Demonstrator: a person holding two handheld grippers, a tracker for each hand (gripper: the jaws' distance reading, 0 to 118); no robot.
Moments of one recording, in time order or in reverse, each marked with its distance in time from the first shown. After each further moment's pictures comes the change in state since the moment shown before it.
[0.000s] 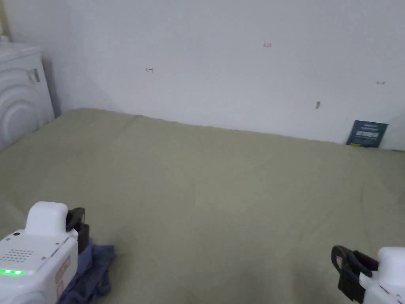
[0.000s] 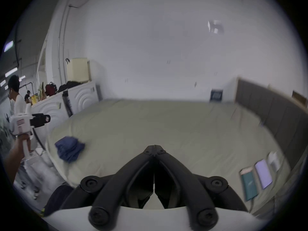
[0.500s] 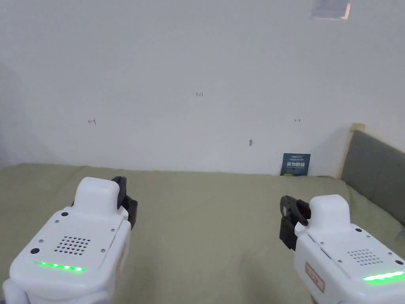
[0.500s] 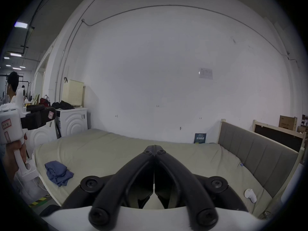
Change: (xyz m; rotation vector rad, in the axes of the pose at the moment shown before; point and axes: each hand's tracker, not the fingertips) left arm 0.142 0.100 0.033 0.347 -0.131 -0.092; right arm 0.004 0.083 0.054 0.287 -0.104 0.077
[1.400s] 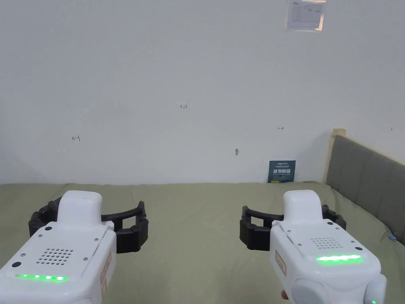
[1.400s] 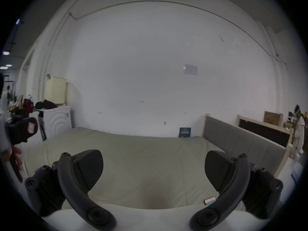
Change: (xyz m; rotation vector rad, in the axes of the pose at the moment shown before) left arm -0.005 0.009 -0.012 -0.031 -0.027 0.061; right arm -0.012 0.021 -0.019 -0.109 -0.199 -0.041
